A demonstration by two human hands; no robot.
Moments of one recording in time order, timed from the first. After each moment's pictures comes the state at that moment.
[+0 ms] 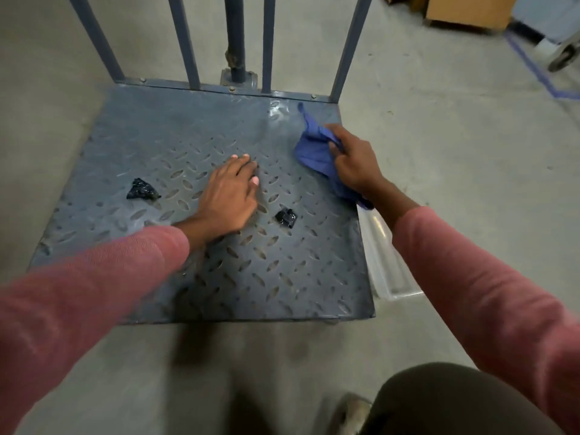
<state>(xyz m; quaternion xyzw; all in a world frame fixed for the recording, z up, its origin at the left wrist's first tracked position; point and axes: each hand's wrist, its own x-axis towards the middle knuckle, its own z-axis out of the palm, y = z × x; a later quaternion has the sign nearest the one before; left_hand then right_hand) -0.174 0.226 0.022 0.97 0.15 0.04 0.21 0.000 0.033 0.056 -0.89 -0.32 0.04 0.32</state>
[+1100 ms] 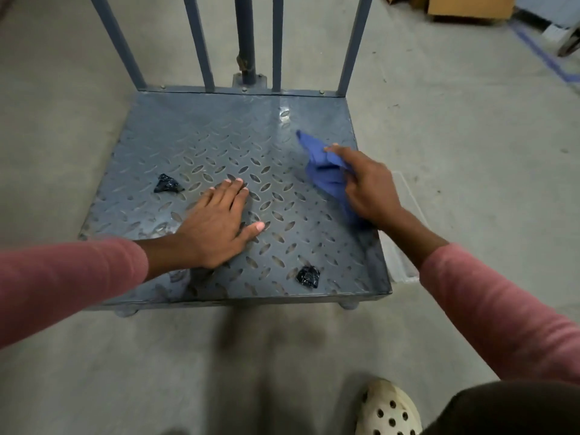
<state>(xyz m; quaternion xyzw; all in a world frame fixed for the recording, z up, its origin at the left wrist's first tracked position) -0.263 0.244 0.027 0.99 0.05 -0.09 0.02 -0.072 -0.005 0.043 -0.89 -0.35 -0.03 0.31</state>
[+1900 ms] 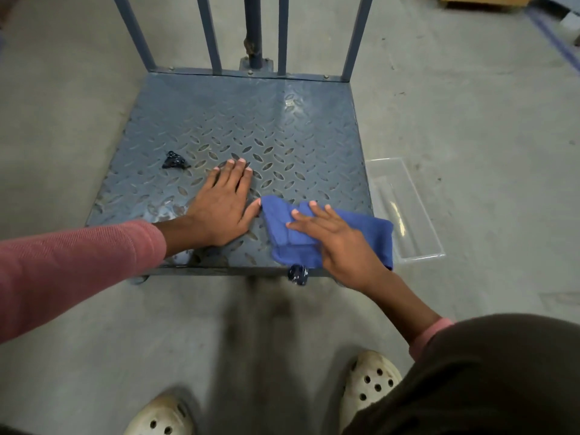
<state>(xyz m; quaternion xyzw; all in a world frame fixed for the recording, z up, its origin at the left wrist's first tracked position) -0.271 0.225 0.019 1.00 0.07 -0.04 -0.01 -0.197 -0.043 0.017 -0.81 -0.53 0.11 0.24</state>
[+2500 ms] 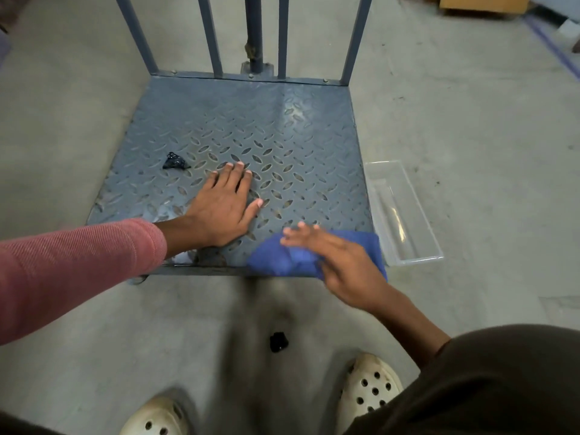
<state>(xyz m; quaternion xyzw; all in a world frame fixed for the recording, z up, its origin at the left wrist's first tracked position) -0.271 0.219 0.026 0.99 0.09 -0.05 -0.03 -0.226 -0.058 0.036 -0.76 -0.54 0.12 0.35</state>
